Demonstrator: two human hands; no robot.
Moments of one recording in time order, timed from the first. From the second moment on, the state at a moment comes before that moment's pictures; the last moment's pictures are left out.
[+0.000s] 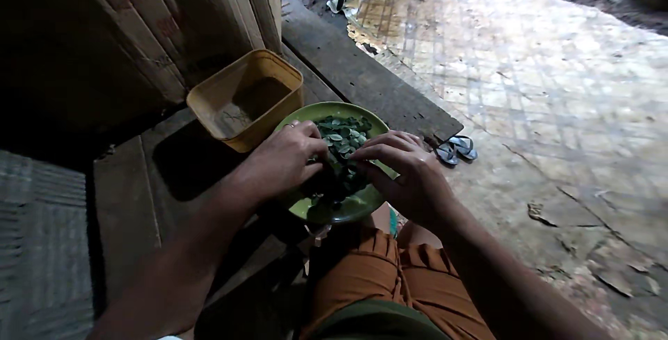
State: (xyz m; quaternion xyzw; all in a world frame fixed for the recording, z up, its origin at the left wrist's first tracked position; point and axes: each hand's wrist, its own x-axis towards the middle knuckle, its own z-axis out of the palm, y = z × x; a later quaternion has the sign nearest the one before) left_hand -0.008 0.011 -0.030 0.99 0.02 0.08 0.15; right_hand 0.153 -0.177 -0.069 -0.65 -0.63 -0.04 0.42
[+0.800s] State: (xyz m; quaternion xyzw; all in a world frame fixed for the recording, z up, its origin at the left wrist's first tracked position) left_hand 0.009 -0.014 -0.038 0.79 0.10 0.20 0.57; right_hand 0.155 -0.156 -0.063 -0.66 -0.55 0.05 0.52
